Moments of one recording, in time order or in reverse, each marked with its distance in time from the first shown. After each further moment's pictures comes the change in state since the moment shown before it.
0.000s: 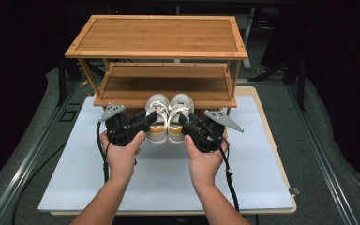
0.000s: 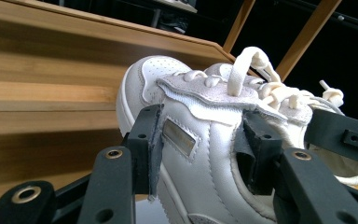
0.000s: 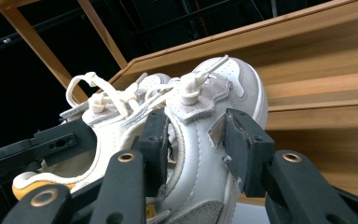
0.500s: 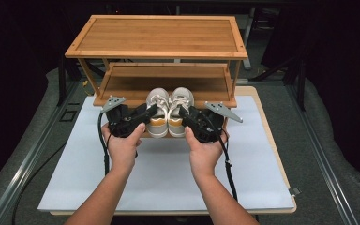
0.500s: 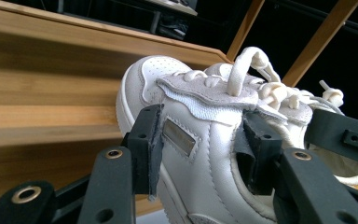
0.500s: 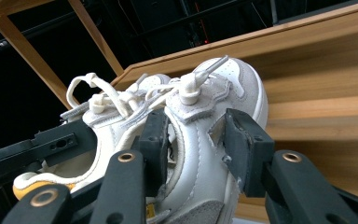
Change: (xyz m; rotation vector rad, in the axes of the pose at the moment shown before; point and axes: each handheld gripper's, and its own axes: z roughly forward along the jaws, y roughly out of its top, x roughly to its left) left arm 0.008 0.013 0.013 -0.009 -0.005 -0.011; right arm -0.005 0.013 0.016 -0.002 0.002 -0.002
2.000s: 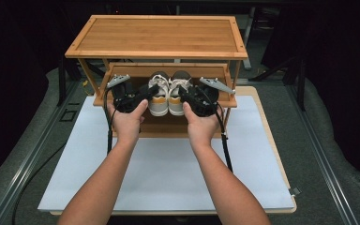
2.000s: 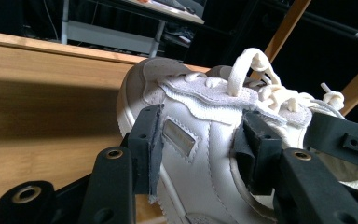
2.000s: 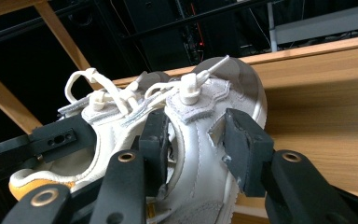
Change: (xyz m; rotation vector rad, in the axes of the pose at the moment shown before) left arm 0.027 0.036 0.055 -0.005 0.013 0.002; right arm -0.017 0.037 0.059 0.029 -0.021 -0.032
